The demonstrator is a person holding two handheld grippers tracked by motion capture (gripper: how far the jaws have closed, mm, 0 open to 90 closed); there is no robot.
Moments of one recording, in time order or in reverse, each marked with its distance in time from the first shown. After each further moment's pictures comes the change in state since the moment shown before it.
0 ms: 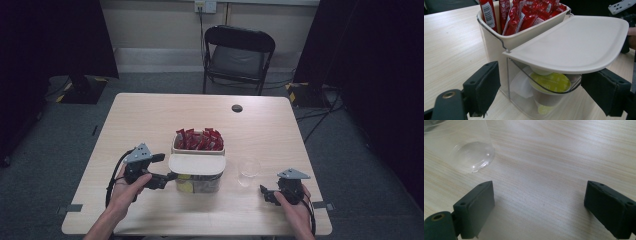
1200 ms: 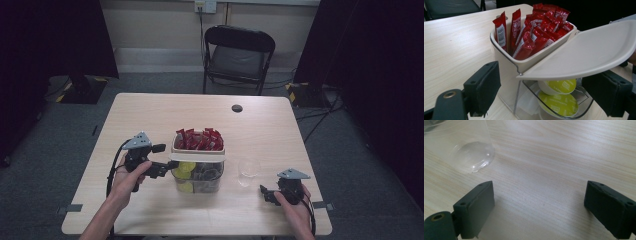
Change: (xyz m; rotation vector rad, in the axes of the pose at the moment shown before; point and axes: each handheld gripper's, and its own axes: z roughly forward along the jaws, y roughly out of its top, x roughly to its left) left arm 0.017 0.021 0.004 -0.032 -0.014 -0.050; right arm 0.000 0.000 0.000 0.000 0.000 0.001
